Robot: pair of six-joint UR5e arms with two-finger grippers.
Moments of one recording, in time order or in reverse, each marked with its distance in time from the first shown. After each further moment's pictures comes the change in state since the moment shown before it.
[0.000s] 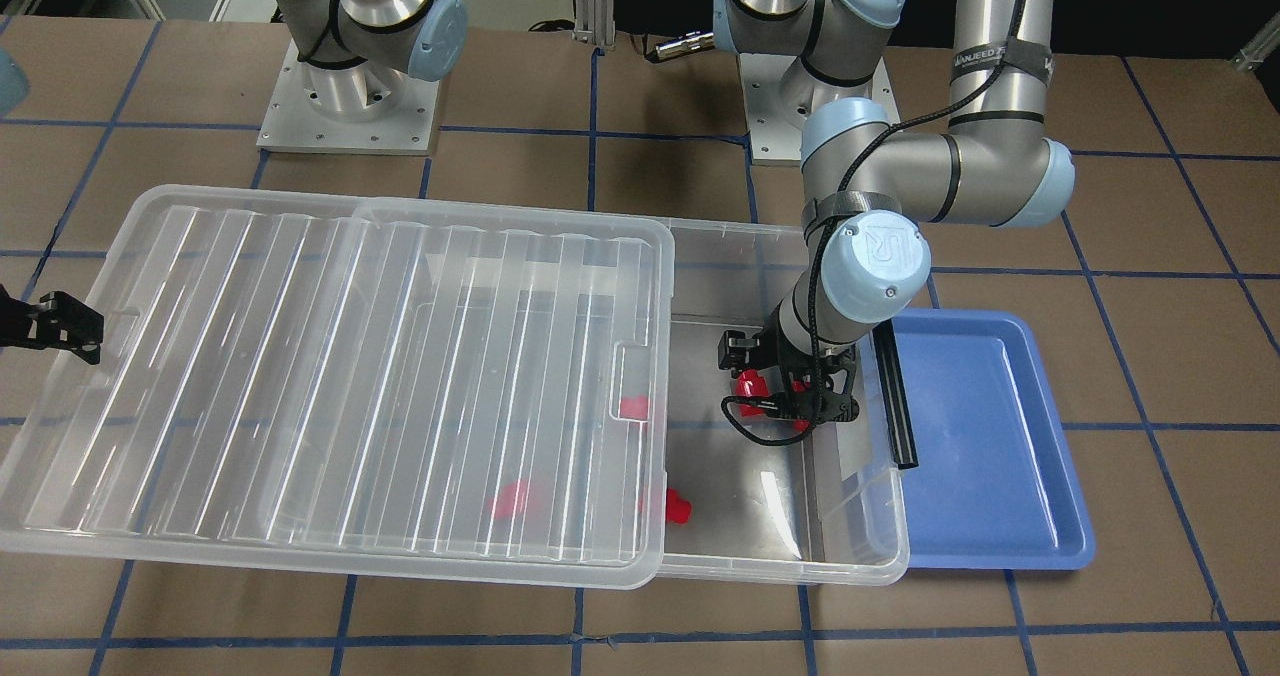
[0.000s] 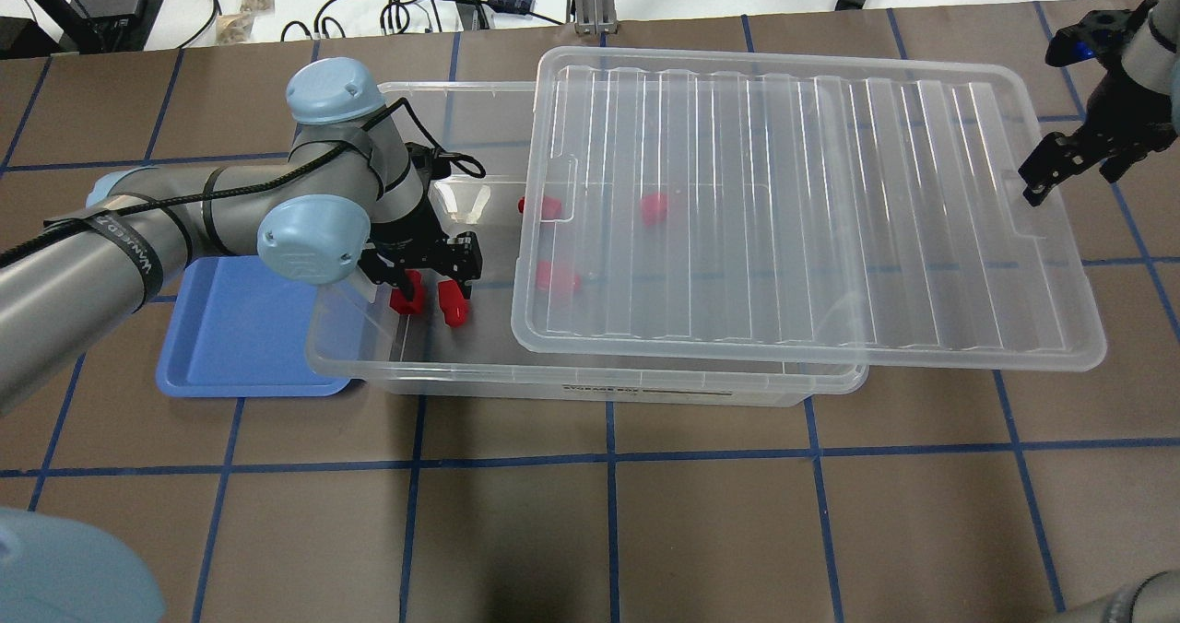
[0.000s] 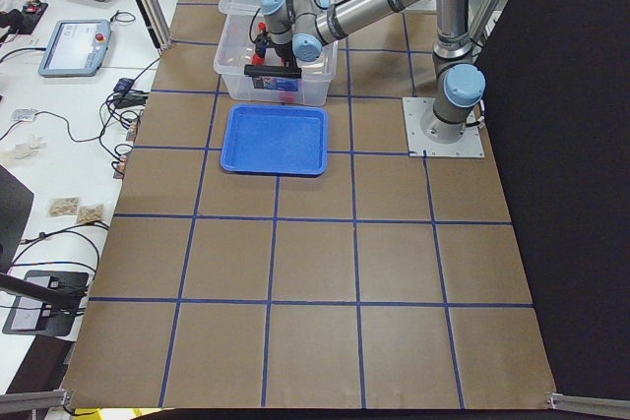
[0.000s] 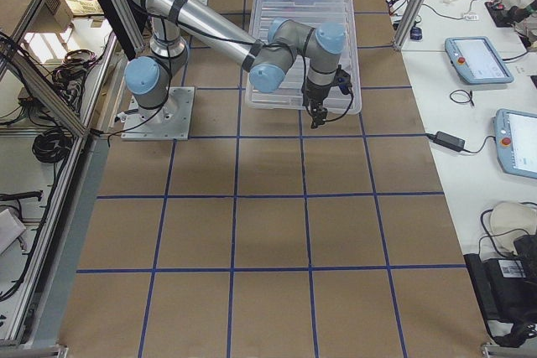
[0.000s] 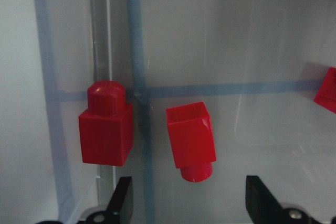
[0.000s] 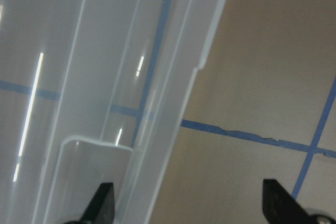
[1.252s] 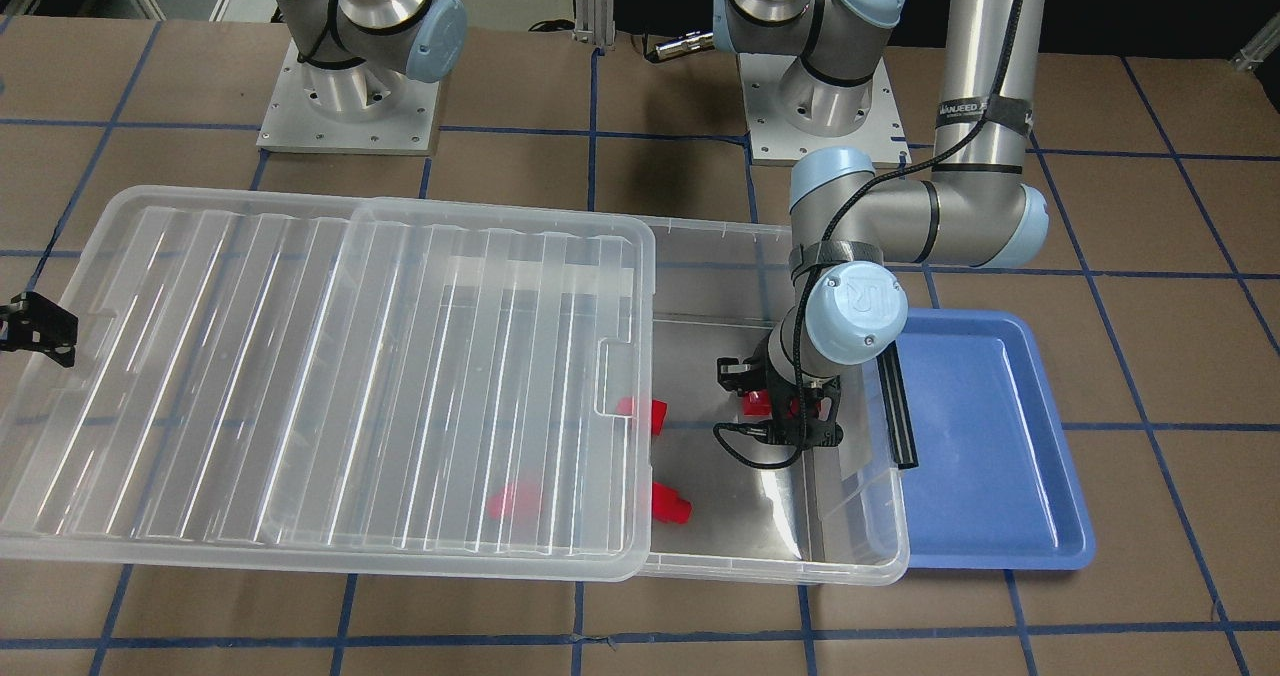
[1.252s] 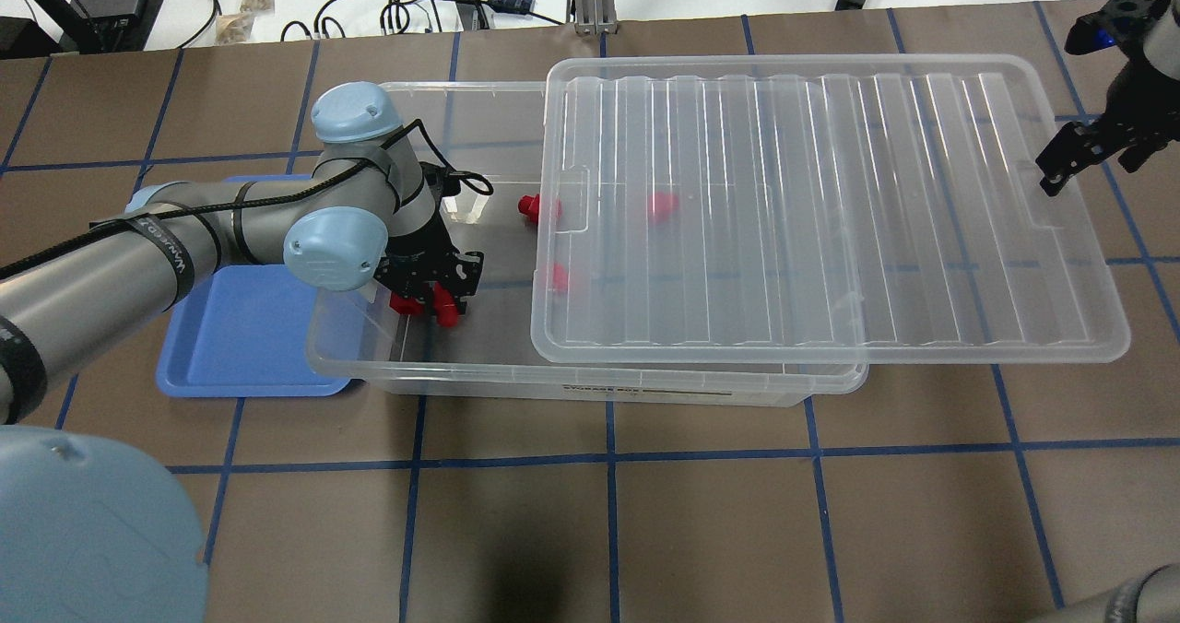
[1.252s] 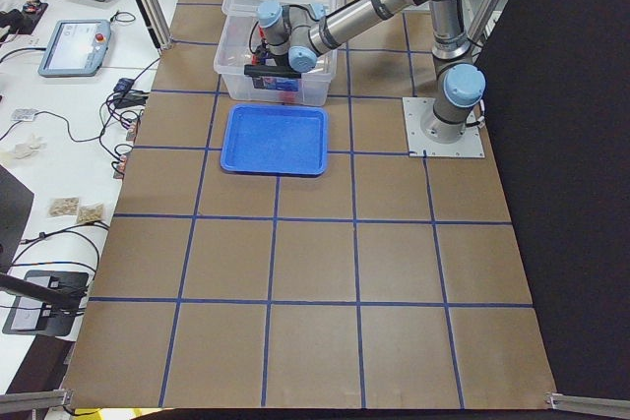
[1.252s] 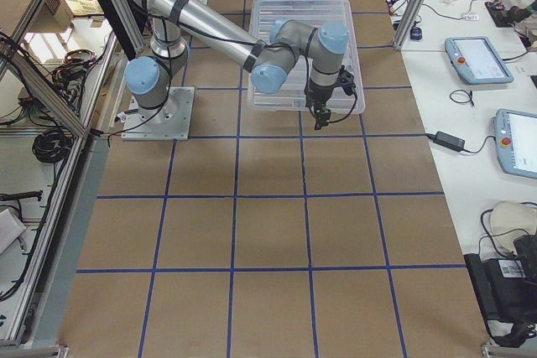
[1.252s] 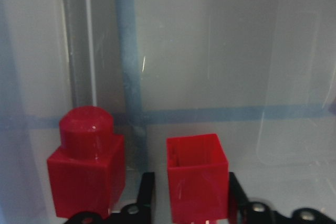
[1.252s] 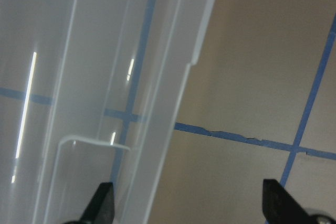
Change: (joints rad) left arm -0.001 -0.068 -0.003 0.034 -0.002 -0.007; right arm -0.025 -0.001 -0.023 0.004 -0.003 -0.008
